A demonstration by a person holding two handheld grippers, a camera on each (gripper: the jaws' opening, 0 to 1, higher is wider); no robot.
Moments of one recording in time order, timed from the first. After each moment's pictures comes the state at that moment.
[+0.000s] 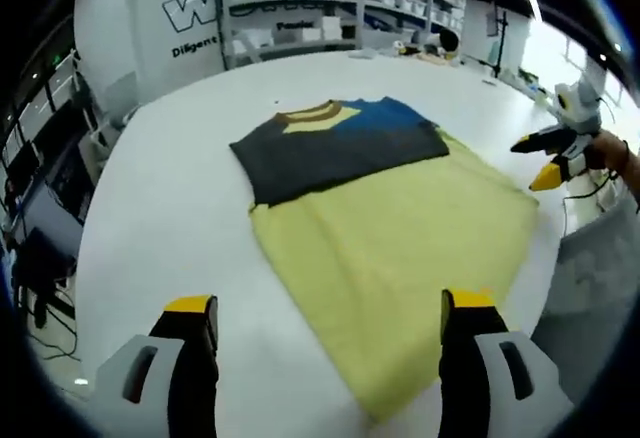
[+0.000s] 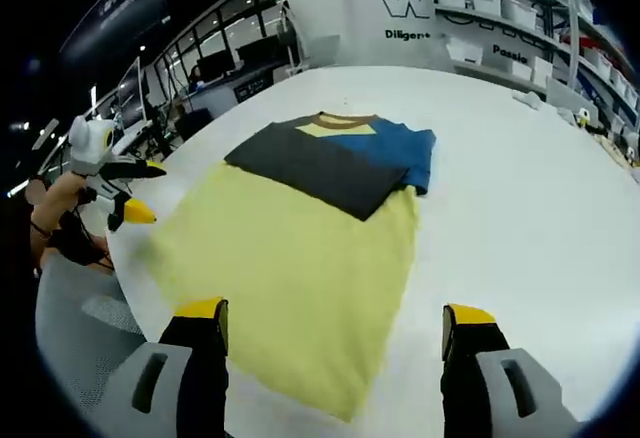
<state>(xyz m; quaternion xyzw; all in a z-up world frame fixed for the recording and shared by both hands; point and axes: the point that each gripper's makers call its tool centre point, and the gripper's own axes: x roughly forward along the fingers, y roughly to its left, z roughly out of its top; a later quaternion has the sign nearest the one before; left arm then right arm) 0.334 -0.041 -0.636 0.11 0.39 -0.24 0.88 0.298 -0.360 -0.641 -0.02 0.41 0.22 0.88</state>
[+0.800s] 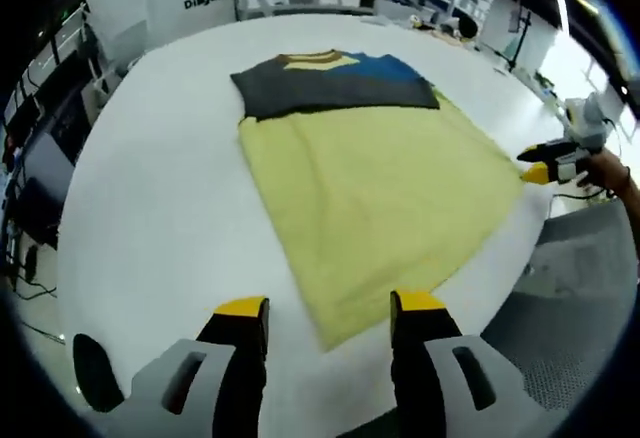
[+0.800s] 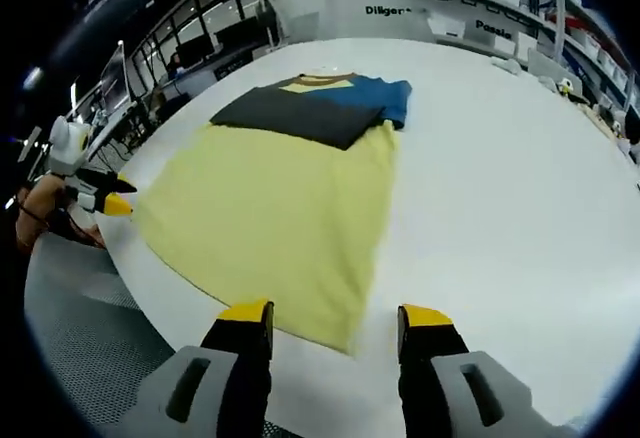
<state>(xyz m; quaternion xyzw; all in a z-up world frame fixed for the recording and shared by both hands) 0.265 -0.034 -0.665 0.06 0.48 -0.21 0.85 0.252 -0.381 -0.670 -0.03 0.45 0.19 0.87</state>
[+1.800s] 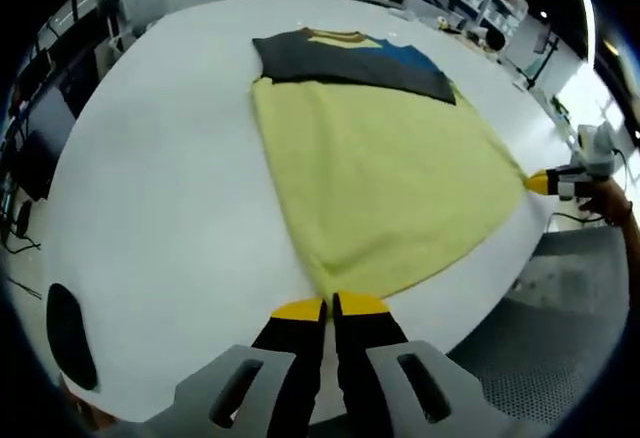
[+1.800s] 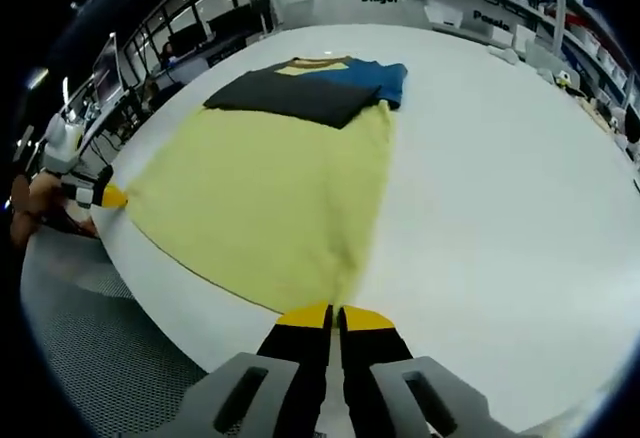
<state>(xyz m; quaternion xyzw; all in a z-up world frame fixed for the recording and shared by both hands) 0.247 -0.032 -0.677 0.02 0.51 -0.19 0.84 0.240 -0.383 -0.678 -0.05 0.48 0.18 0.86</state>
